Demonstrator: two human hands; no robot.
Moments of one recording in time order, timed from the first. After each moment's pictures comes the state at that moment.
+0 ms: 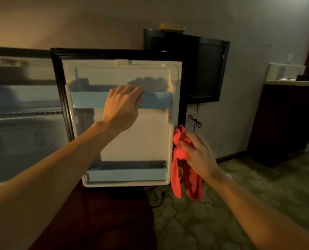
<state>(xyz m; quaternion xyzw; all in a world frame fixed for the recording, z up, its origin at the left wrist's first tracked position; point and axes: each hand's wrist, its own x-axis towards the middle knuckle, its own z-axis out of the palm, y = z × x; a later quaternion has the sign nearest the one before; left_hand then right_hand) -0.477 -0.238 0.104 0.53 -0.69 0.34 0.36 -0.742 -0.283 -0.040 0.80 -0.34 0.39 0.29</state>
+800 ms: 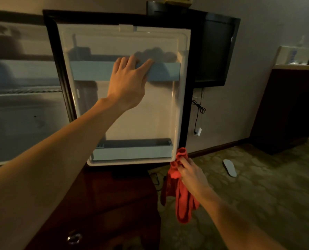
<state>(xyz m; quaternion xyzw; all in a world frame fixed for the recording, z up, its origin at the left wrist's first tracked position) -0.478 -0.251 0.089 0.53 -0.67 0.38 0.34 -0.716 -0.273 -0.179 0.85 -0.42 0.27 0.18</state>
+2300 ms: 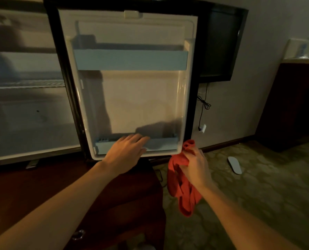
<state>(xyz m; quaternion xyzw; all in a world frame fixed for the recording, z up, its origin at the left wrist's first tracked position) -0.447 -0.216 -0.096 0.55 -0.80 0.19 0.17 -0.700 -0.283 -0.183 0.77 -0.47 0.43 0.04</state>
